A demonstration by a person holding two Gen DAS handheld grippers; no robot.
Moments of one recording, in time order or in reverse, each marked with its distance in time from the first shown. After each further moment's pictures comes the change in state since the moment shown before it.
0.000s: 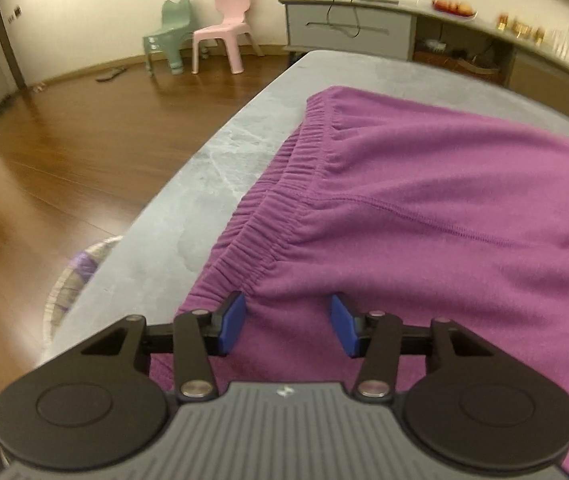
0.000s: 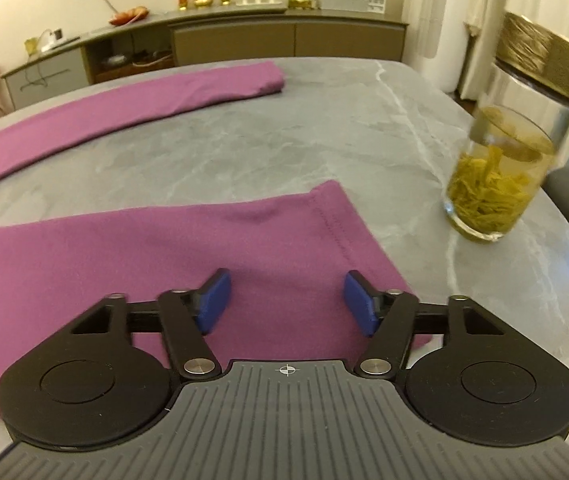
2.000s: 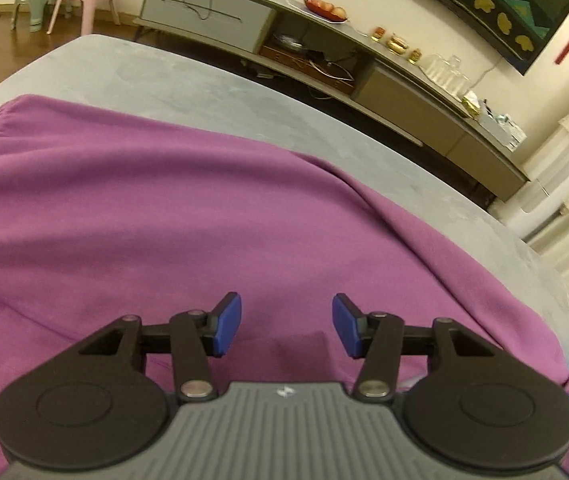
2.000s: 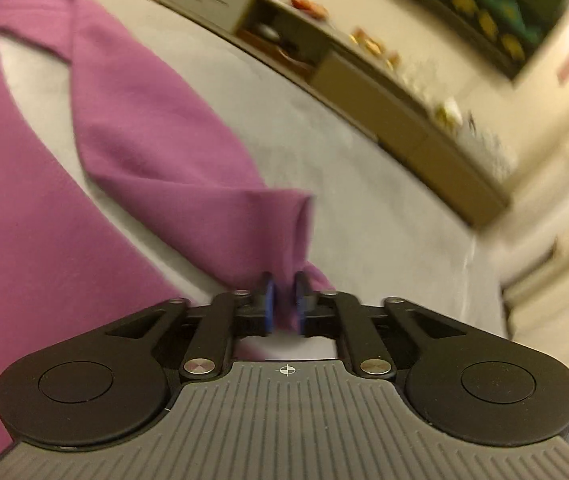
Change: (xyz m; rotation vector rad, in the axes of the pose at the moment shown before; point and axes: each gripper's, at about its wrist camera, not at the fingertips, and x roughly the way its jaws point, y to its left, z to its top) left arm 0.022 -0.194 0.057 -0.051 0.065 -0.482; right arm 0.054 0.066 0.057 -0.690 -0.110 0.058
